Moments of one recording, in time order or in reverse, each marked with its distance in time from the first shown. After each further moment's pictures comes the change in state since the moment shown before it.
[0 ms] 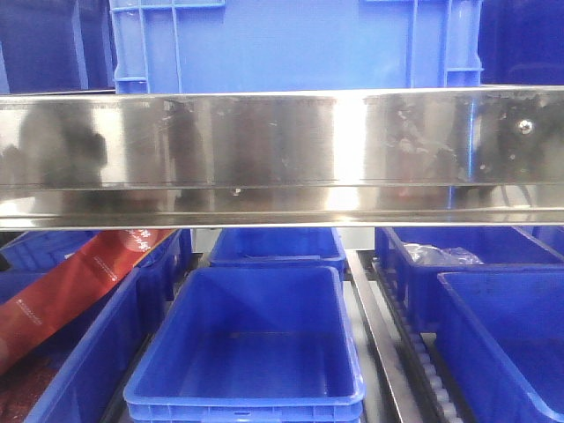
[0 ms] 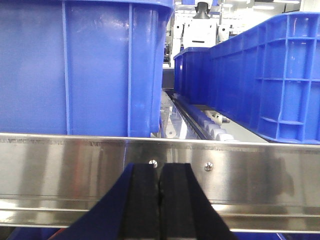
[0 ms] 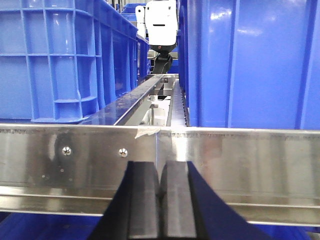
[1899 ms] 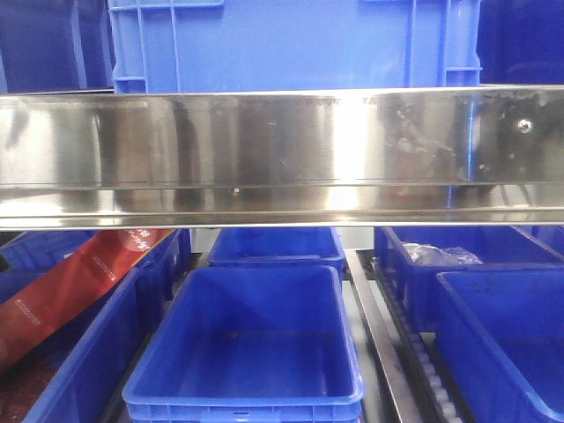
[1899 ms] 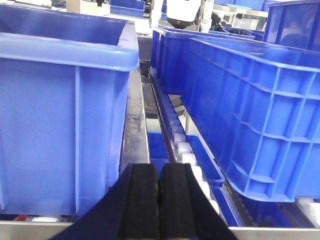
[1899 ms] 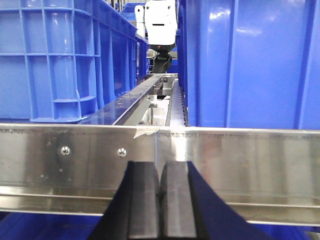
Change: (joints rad) left arm -0.064 0.587 -0.470 -0.176 0.075 0.079; right arm 0.000 0.000 -0.003 0.000 0.003 -0.002
